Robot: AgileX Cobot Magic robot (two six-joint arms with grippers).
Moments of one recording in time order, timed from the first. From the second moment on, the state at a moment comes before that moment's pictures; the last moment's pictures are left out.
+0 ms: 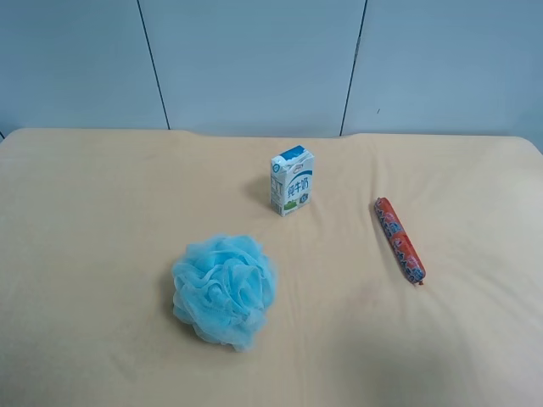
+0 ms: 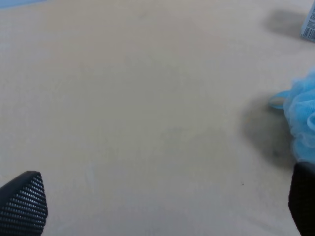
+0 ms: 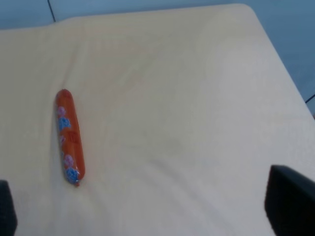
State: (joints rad) left arm -0.12 -0.01 -0.51 -0.03 1.05 0.11; right arm -0.07 0.00 -0.57 -0.01 1.11 -0.01
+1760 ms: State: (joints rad) left arm -0.12 -0.01 -0.51 -0.03 1.05 0.11; right arm -0.07 0.10 -0.57 -0.01 1.10 -0.06
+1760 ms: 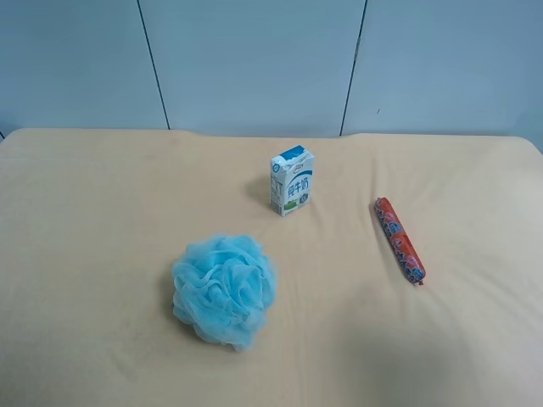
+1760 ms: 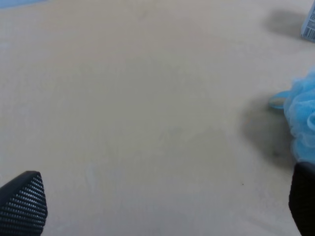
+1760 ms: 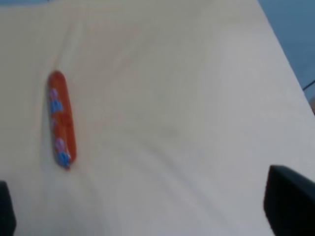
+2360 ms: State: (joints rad) left arm -0.12 -0.01 -0.51 -0.03 1.05 0.11; right arm 0.22 0.66 -0.81 -0.16 1.10 -0.23
